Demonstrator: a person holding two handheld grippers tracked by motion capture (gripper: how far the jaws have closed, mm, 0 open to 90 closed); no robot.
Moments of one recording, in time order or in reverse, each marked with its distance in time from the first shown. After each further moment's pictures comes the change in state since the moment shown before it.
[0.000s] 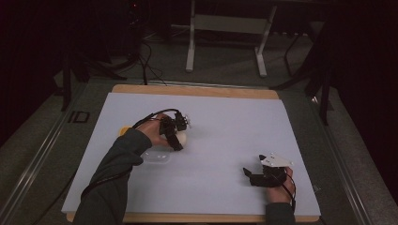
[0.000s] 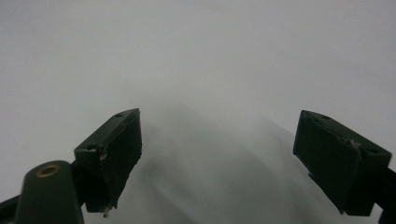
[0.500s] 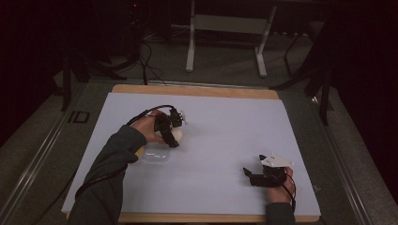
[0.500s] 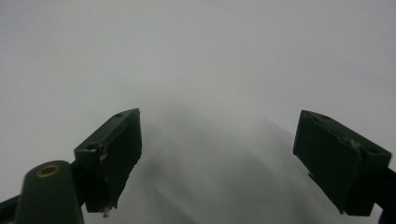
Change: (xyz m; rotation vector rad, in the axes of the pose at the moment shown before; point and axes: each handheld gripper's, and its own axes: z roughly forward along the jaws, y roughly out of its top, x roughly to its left) left arm 0.006 -0.010 -0.016 0.001 0.008 -0.021; right arm 0.000 0.000 0.000 -0.003 -0.002 0.003
